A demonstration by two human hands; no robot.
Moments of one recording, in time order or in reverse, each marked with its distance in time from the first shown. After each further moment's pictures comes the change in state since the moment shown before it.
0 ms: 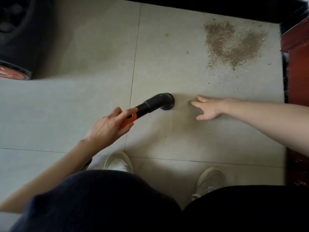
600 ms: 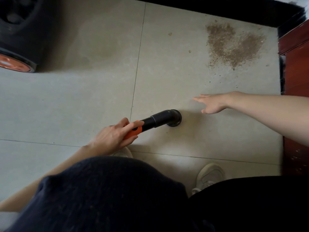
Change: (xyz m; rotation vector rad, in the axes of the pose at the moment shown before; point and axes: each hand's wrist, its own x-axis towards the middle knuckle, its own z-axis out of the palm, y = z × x) left_hand -0.034 0.003 0.016 -0.033 -0.100 0.139; right_hand -0.008 0.002 -0.007 0.041 -0.017 0.054
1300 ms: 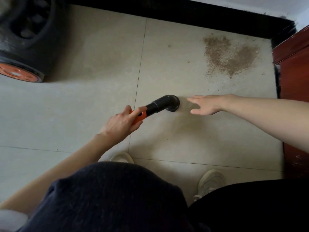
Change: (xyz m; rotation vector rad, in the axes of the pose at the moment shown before) left_hand 0.045 0.008 -0.022 0.091 0.086 -0.166; right_hand -0.018 -0.019 -0.020 -0.003 0.148 -0.079
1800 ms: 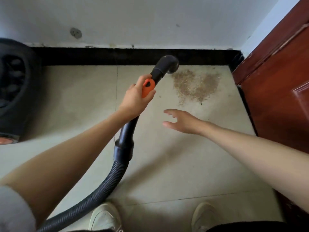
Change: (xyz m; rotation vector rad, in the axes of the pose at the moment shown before) left_hand 0.180 0.100 -0.081 -0.451 0.243 -0.011; right_hand -0.029 0.019 -0.024 0.749 0.451 -0.125
